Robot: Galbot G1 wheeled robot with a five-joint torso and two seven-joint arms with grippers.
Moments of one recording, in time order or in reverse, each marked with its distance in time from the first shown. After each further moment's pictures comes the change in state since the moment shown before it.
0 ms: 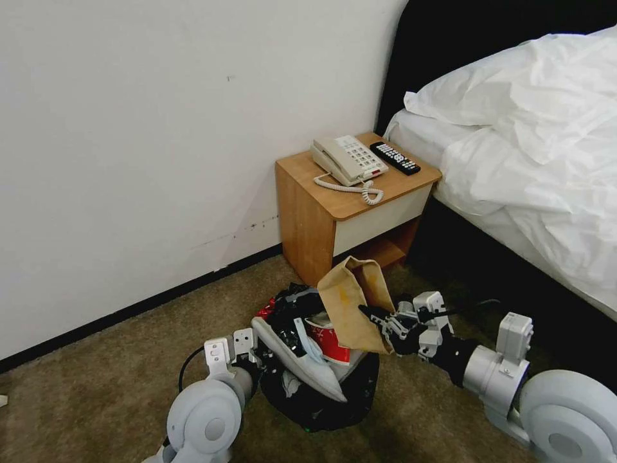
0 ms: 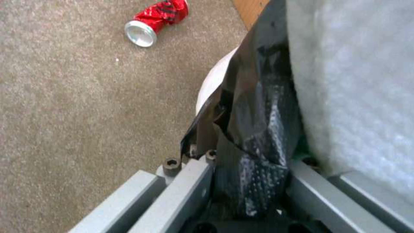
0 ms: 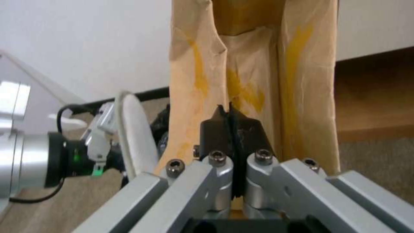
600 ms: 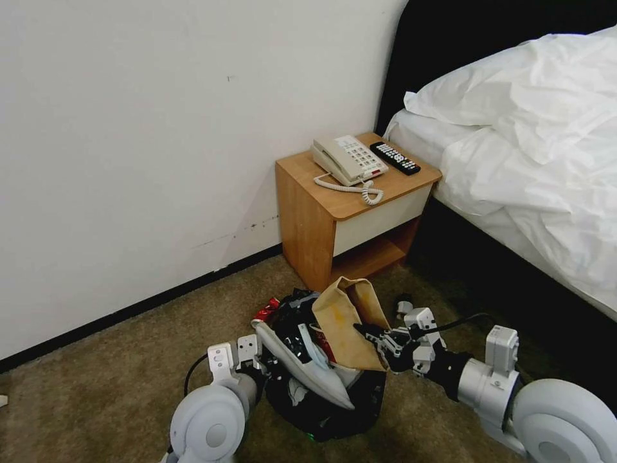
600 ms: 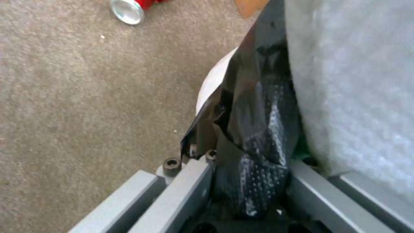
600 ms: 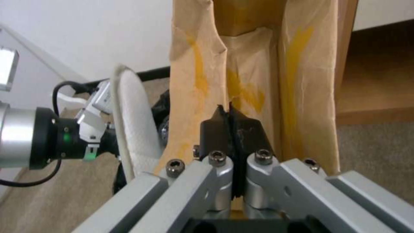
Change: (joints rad) left arm 0.020 -0.012 0.027 -0.018 -0.042 -0.001 -0.037; right arm 0.000 -0.005 -0.063 -0.038 -0.060 -0.002 -0.044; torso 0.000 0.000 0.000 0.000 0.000
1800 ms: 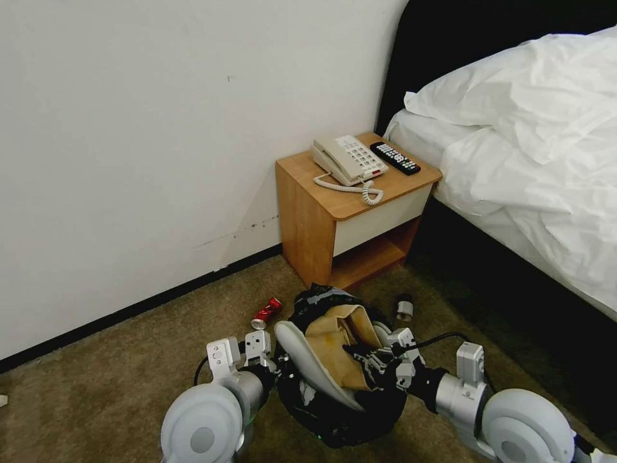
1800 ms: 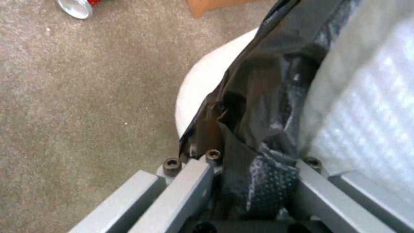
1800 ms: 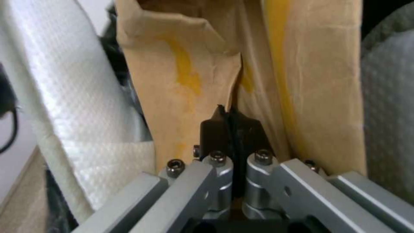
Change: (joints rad) left arm -0.005 0.002 -0.002 -0.107 -0.165 -0.001 -0.050; right arm 0.065 0.066 -0.169 -0.155 -0.057 0.015 -0.043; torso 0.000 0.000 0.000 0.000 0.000
